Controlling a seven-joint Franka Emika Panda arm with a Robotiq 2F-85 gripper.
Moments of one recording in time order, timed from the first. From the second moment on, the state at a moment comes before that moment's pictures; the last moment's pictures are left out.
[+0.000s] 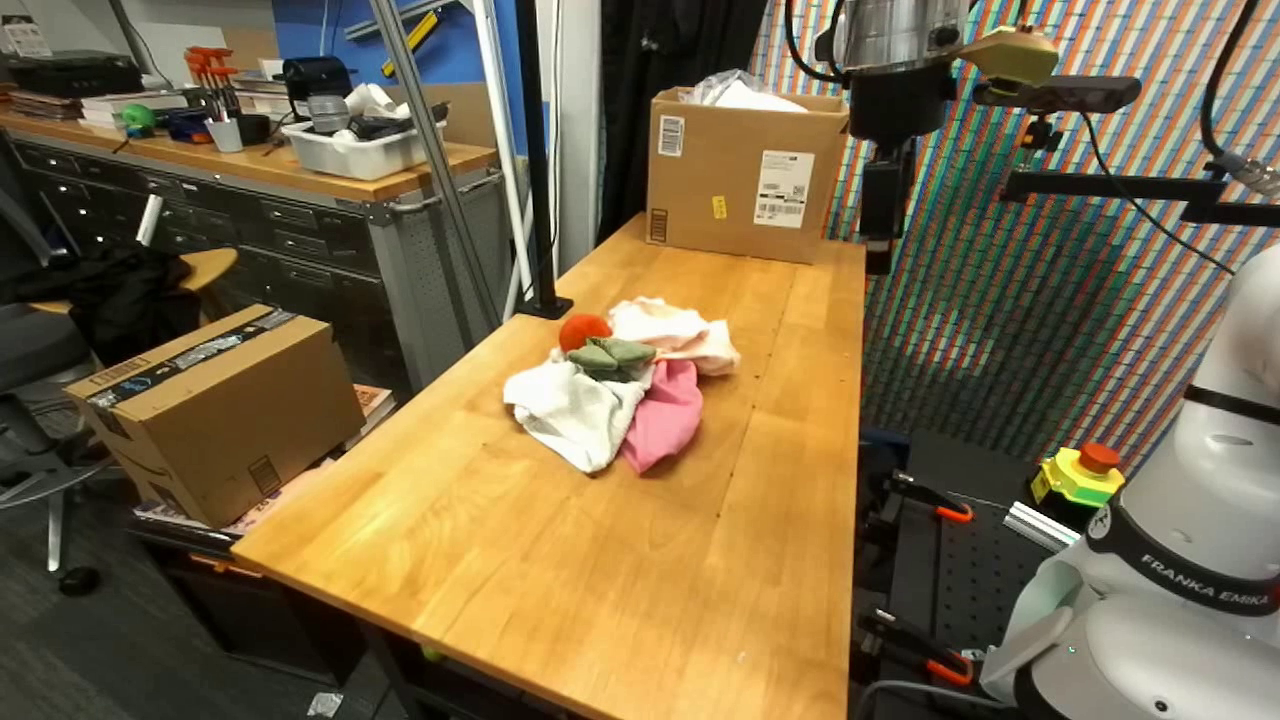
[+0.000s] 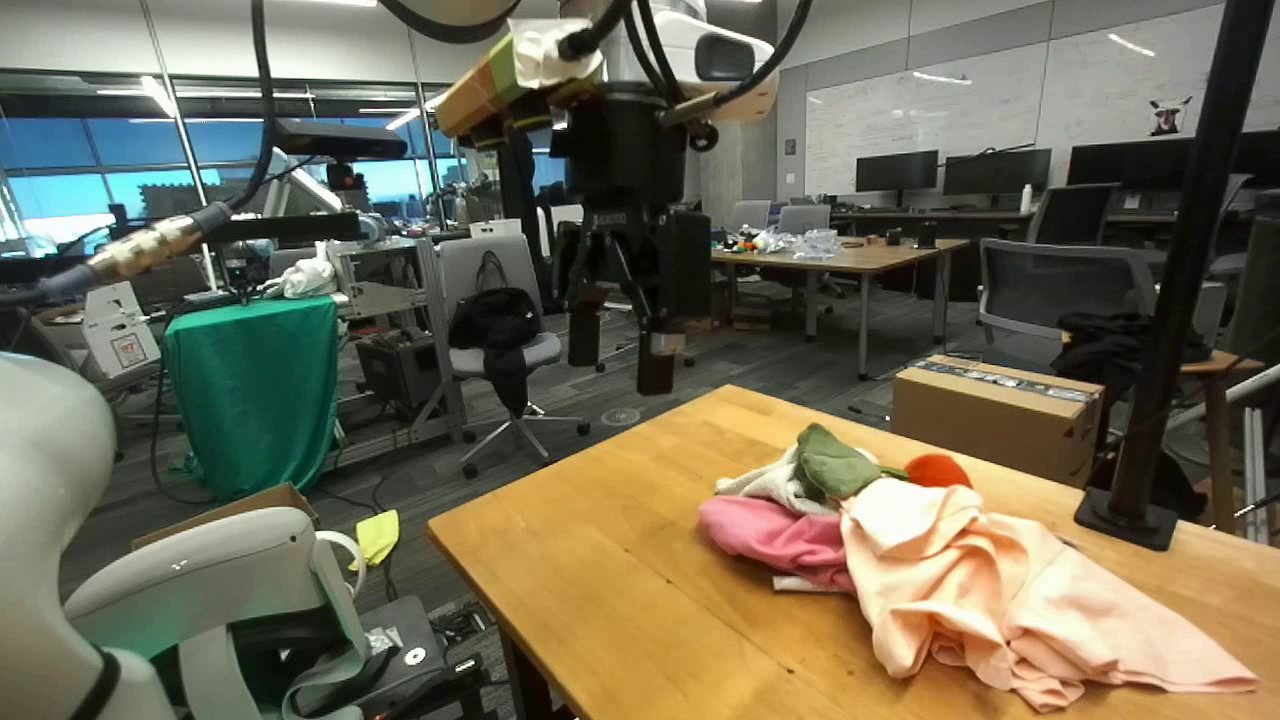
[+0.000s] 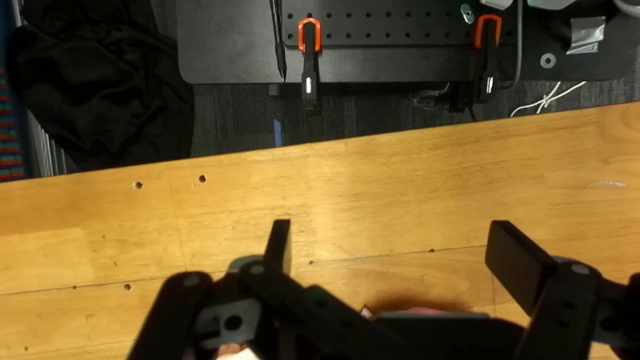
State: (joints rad) arm -0.01 -0.58 0.00 -2.47 -0.09 1.71 -0.02
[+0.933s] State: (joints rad) arm 0.00 -0.29 0.00 -2.23 -0.12 1.84 -0.11
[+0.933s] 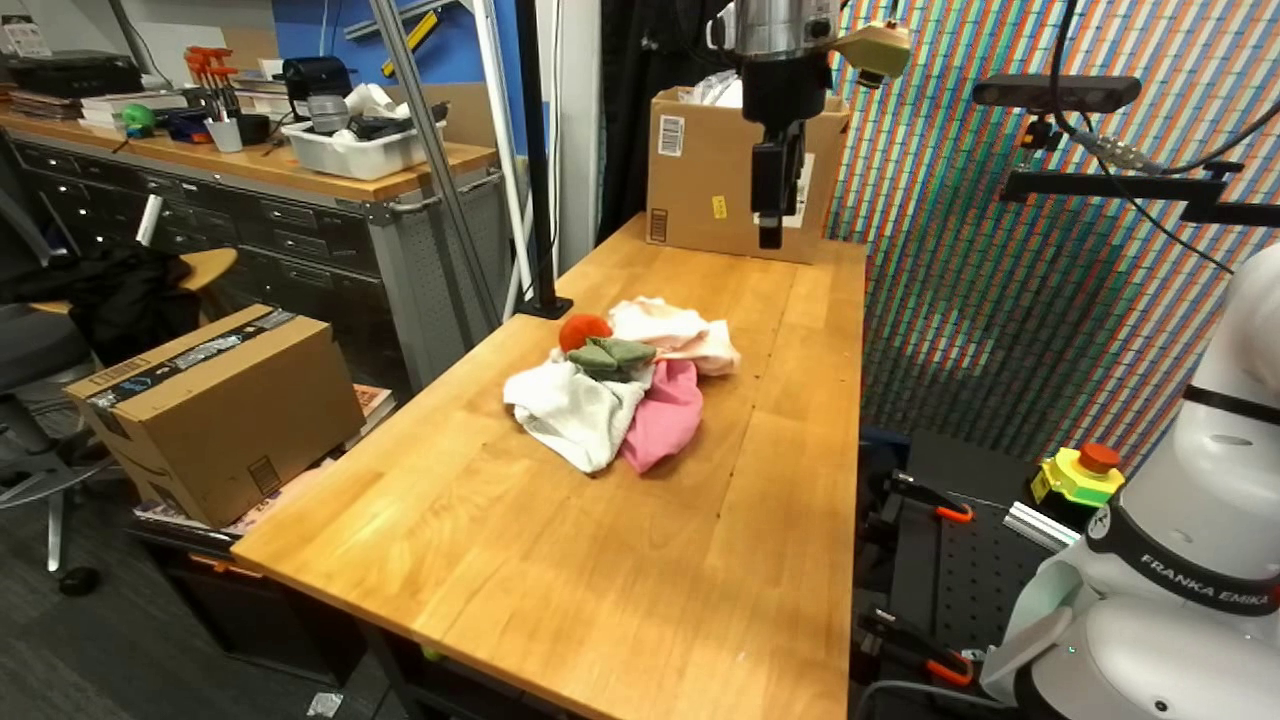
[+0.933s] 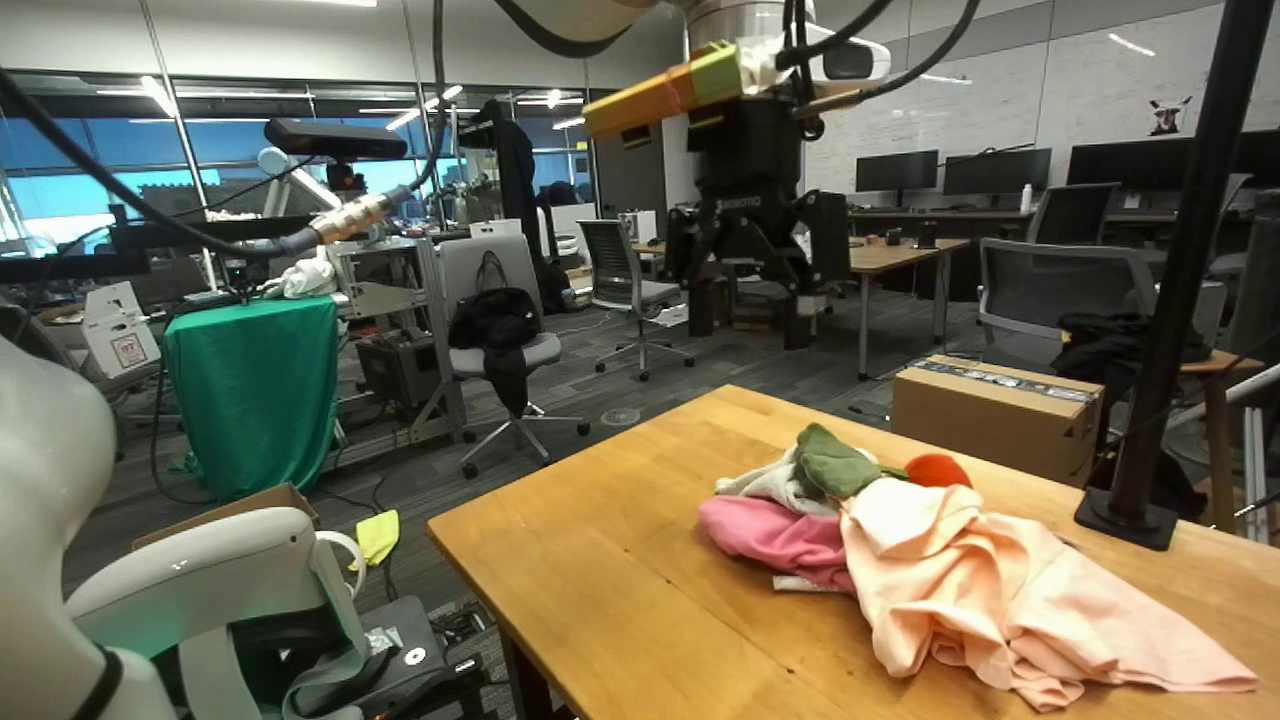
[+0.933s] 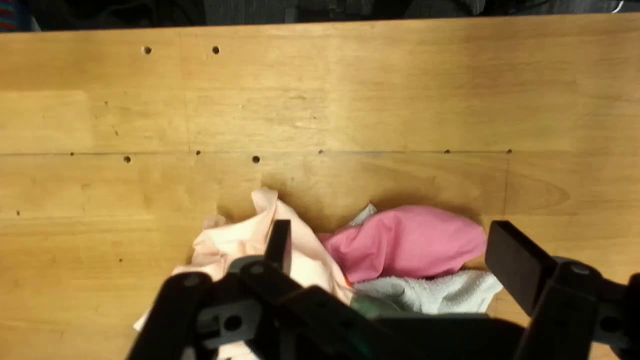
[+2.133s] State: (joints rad) arm -0.03 0.05 -0.04 -2.21 -0.14 2.33 -0.24
